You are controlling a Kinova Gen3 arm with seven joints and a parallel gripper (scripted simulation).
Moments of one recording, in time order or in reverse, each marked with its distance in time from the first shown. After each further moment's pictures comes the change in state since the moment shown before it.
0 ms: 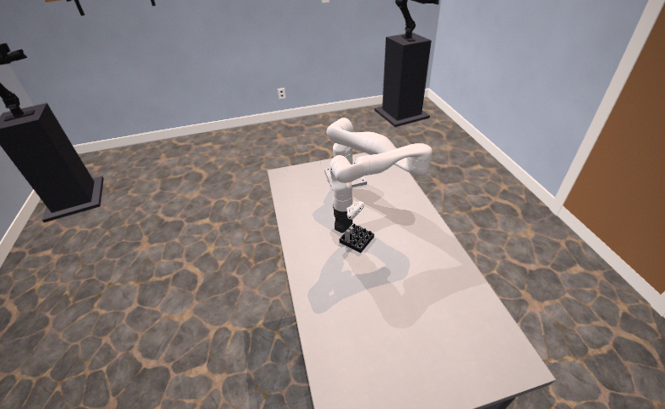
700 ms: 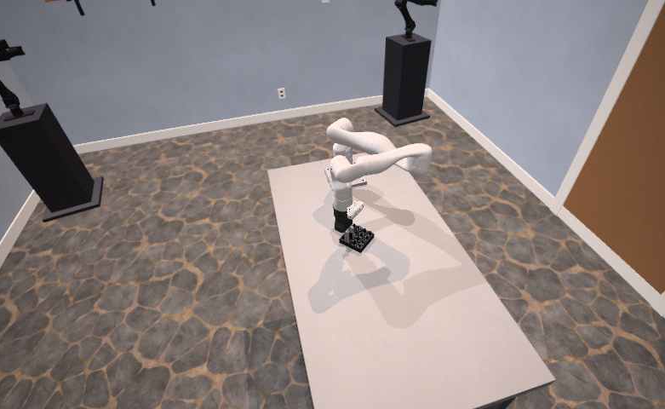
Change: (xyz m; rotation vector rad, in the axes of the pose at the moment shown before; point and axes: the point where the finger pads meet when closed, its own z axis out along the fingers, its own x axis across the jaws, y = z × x) arm 0.000 0.000 0.000 0.000 -0.001 0.000
